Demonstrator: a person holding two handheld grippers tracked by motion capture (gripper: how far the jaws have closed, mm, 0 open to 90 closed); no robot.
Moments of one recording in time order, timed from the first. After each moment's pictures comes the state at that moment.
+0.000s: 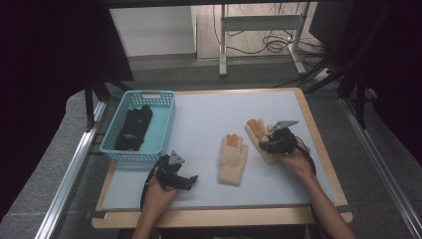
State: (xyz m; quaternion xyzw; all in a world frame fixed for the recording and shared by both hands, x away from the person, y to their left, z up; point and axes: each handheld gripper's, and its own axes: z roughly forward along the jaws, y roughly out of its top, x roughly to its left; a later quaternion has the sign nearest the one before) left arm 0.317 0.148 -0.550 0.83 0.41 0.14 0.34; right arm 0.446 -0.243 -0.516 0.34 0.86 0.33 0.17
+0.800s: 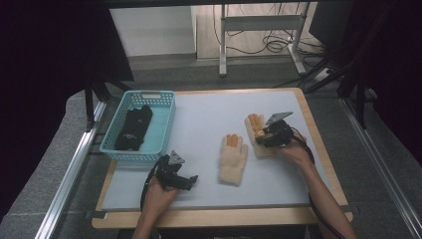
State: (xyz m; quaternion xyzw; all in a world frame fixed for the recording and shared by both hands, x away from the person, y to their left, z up) left arm 0.317 0.148 -0.550 0.83 0.41 0.14 0.34; right arm 0.477 -0.233 -0.512 0.27 0.89 0.32 0.16
